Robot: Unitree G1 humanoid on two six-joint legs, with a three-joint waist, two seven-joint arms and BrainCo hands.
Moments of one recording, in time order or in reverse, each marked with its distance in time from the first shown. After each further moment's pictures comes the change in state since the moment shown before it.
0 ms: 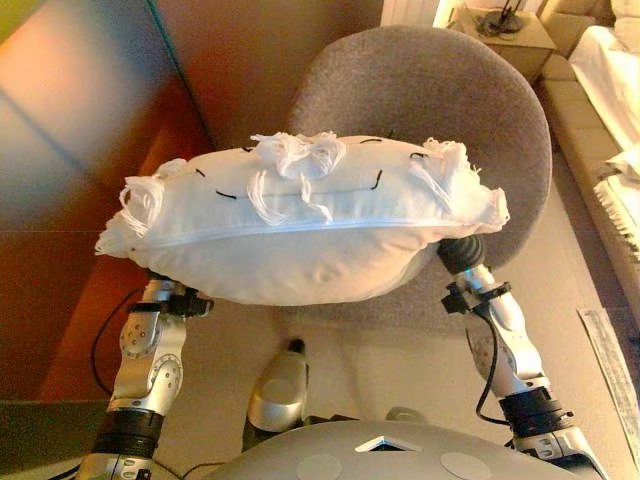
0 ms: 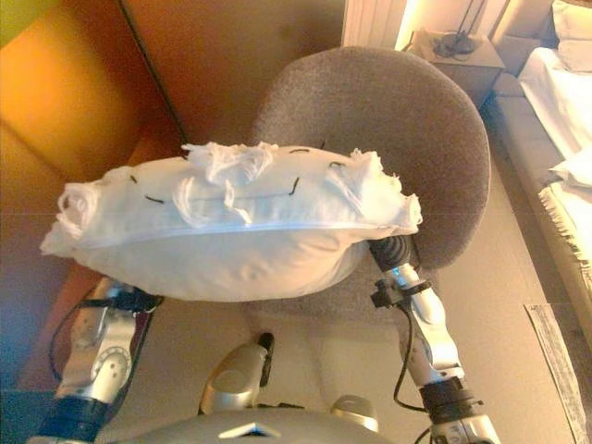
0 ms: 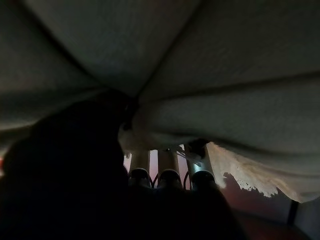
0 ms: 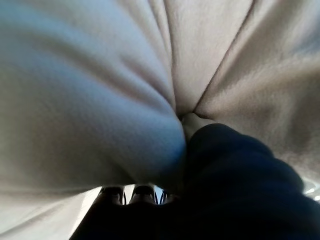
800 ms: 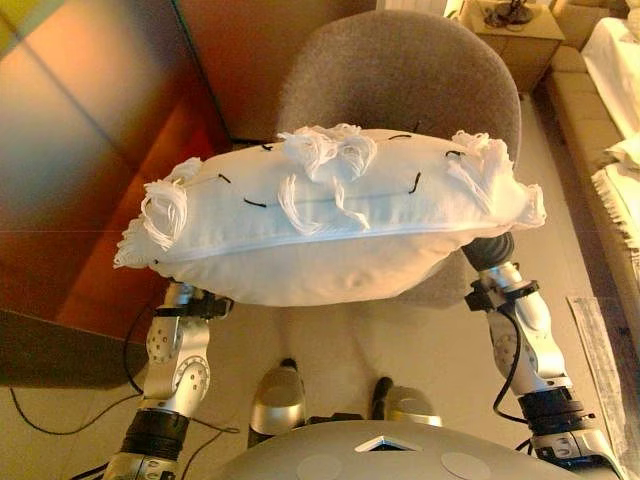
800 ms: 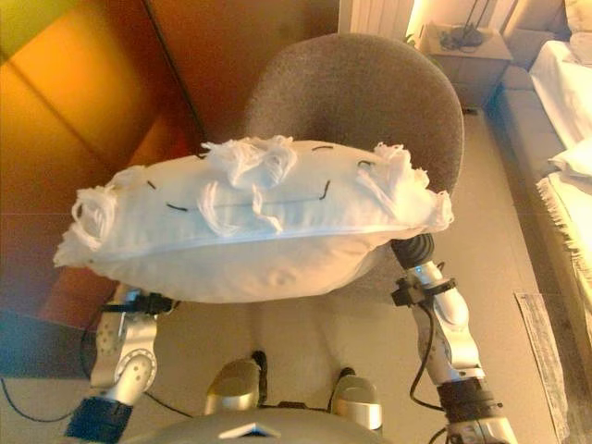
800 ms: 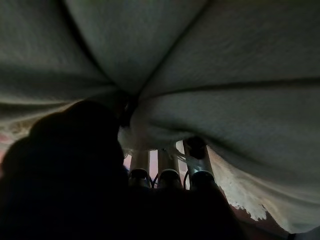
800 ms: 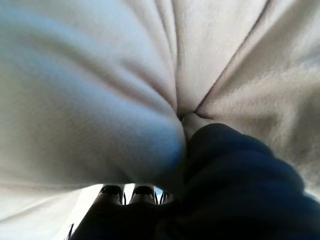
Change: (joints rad) left arm 0.002 -0.116 -0.073 -0.012 -0.084 -0.135 0.005; right arm 0.002 -0.080 -0.064 0.007 0.025 -0.043 0.054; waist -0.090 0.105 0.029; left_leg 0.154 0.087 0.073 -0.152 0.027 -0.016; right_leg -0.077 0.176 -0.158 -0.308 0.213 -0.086
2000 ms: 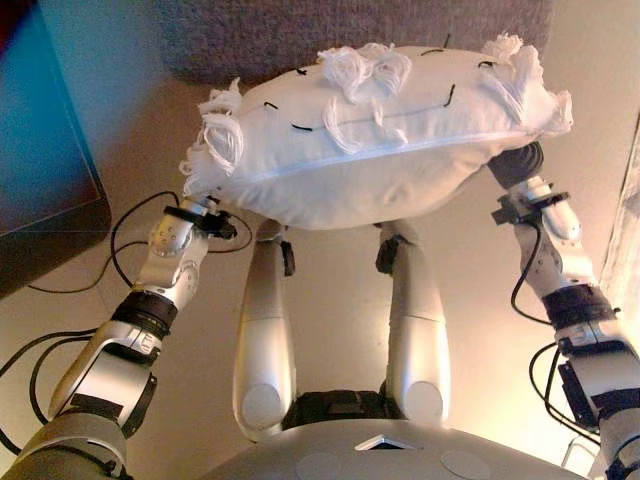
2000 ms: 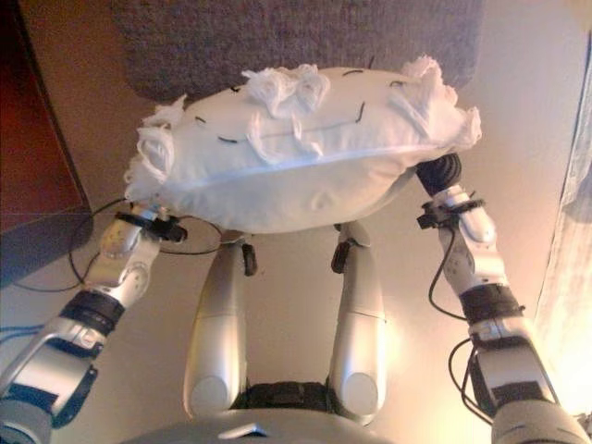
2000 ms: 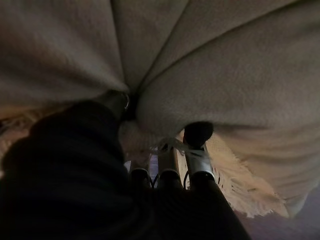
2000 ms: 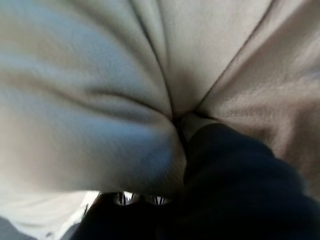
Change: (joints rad) left arm -0.518 0.232 -0.277 0.411 -0.035 0.009 -0.100; right arm -0.392 -0.133 0.024 0.397 0.101 -0.042 0.007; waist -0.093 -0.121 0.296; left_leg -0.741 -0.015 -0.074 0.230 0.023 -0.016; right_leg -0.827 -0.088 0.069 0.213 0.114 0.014
